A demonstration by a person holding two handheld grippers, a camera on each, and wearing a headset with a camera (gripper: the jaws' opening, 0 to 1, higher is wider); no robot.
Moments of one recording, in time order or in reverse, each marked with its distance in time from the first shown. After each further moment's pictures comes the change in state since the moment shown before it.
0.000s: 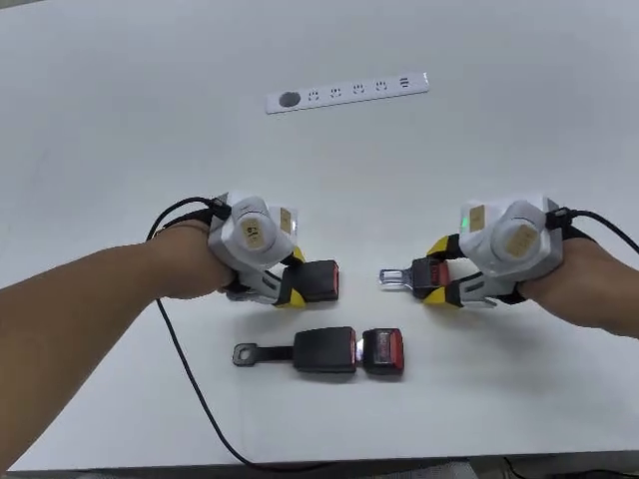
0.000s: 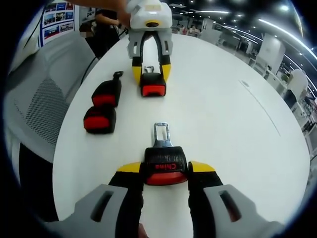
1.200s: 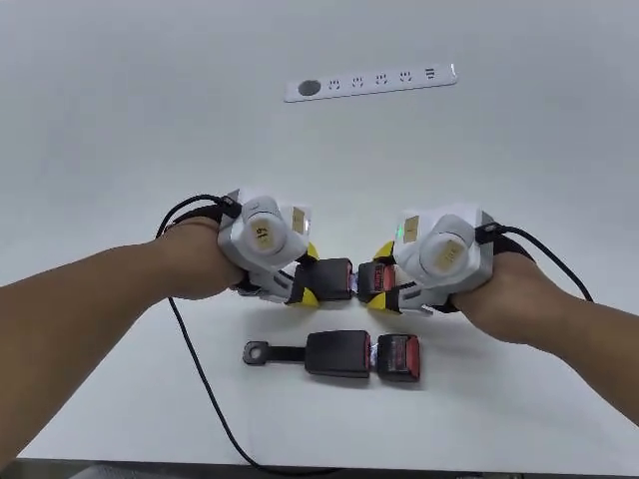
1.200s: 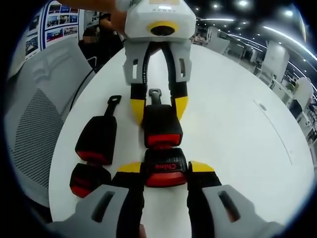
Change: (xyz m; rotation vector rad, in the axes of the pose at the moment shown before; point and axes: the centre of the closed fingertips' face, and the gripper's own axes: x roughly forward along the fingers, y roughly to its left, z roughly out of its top) left arm 0.002 0.001 -0.002 0.005 -0.013 0.000; right arm 0.072 0.020 0.089 -0.034 -0.081 0.039
